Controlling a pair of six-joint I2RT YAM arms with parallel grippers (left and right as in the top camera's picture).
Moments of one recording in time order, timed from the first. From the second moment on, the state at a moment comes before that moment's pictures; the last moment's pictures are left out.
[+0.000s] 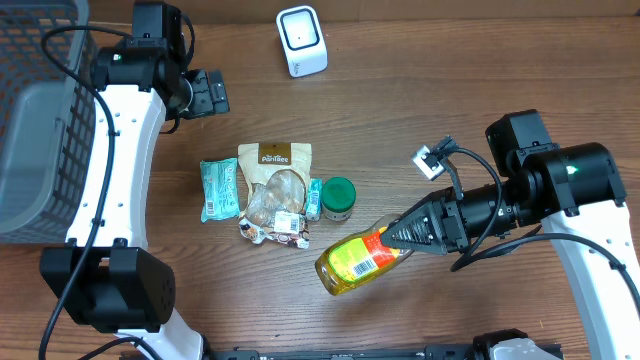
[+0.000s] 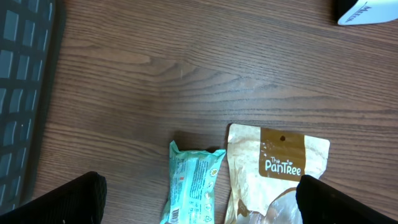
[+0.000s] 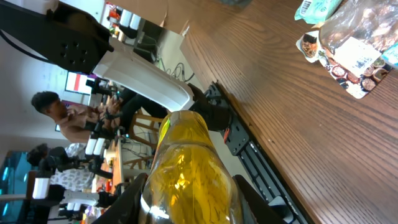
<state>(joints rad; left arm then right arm) -0.03 1.83 1.83 -1.17 -0.06 -0.26 0.19 1.31 1.40 -1.63 -1.16 -0.42</state>
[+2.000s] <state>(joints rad) -0.03 1.83 1.83 -1.17 -0.06 -0.26 0.19 1.50 1.40 -1.25 -0.98 -0.35</state>
